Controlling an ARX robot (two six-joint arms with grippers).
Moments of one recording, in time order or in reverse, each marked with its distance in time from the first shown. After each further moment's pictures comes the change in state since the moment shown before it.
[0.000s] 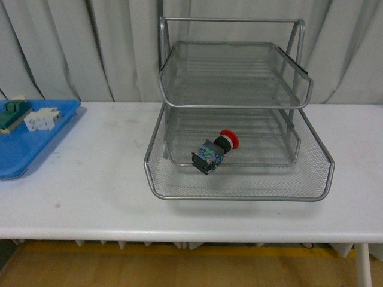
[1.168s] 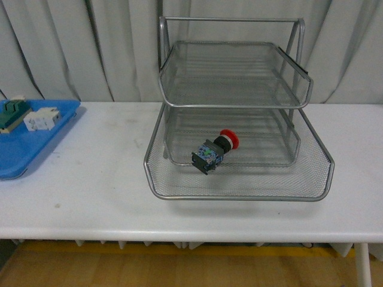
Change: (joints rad) left arm 0.000 0.309 0.000 0.322 0.000 0.002; right arm 0.028 -0.046 -0.038 0.128 0.094 0.031
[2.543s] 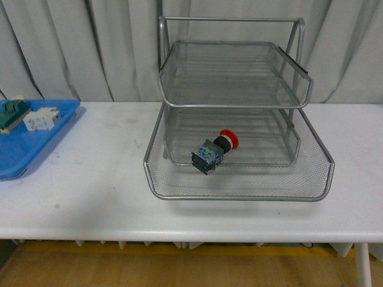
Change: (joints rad) left arm -0.124 0.820 0.166 0.634 -0.126 0.000; right arm 0.000 0.000 0.000 0.000 0.000 0.000
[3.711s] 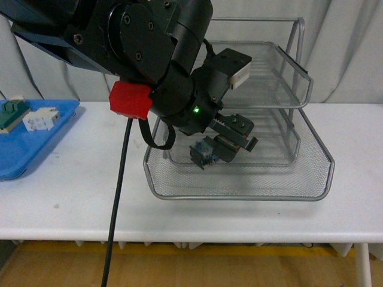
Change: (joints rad) left arm -0.345 0.994 1.265 -0.976 0.225 0.286; right arm 0.000 0.000 0.000 0.000 0.003 0.000
